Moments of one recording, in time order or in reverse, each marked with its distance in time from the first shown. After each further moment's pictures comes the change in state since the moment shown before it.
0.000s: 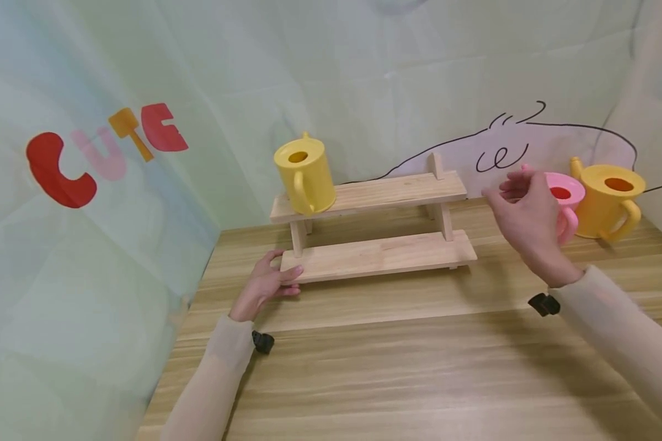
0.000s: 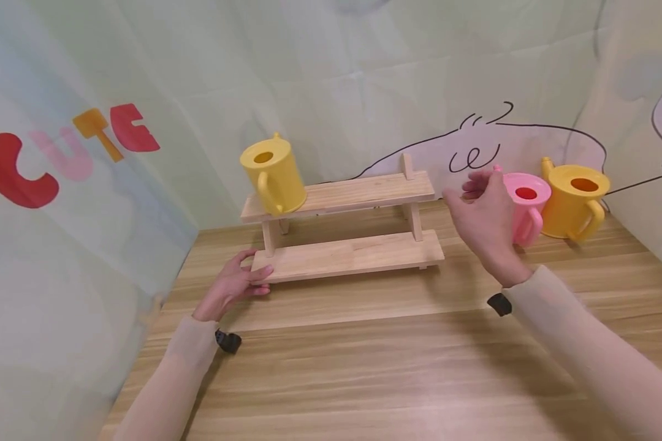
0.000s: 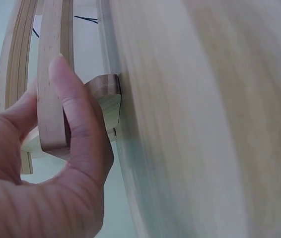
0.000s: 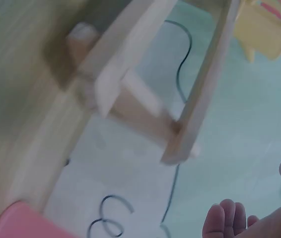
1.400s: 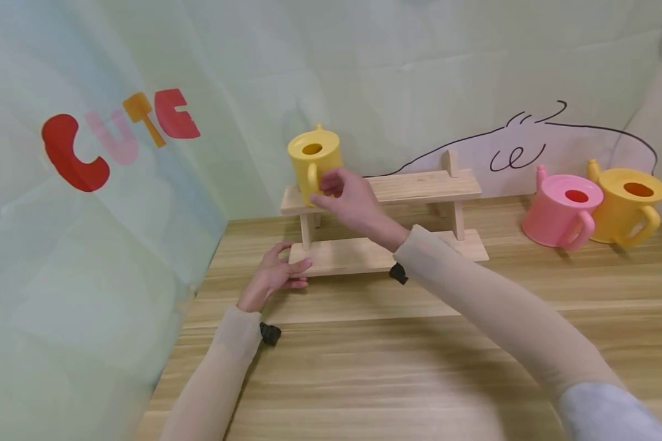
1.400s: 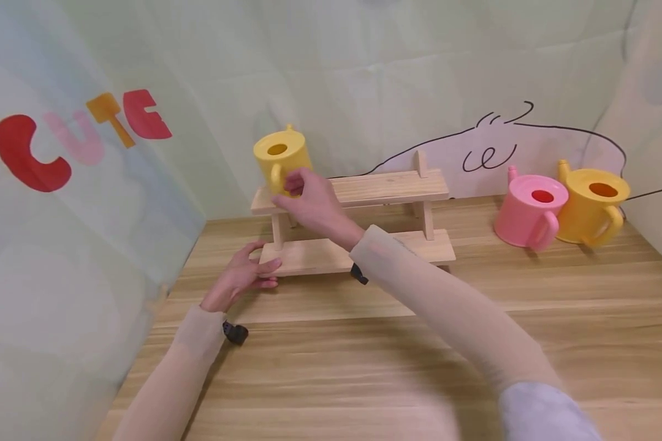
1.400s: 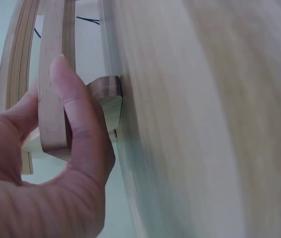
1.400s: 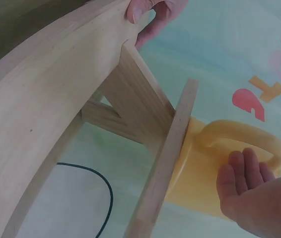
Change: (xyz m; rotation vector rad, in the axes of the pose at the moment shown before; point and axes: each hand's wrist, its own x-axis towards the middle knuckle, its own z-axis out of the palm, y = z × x) left_hand -0.002 0.002 -0.002 -0.034 -0.004 -0.021; right_hand -0.033 -0.146 0.192 0.285 -0.603 -0.294
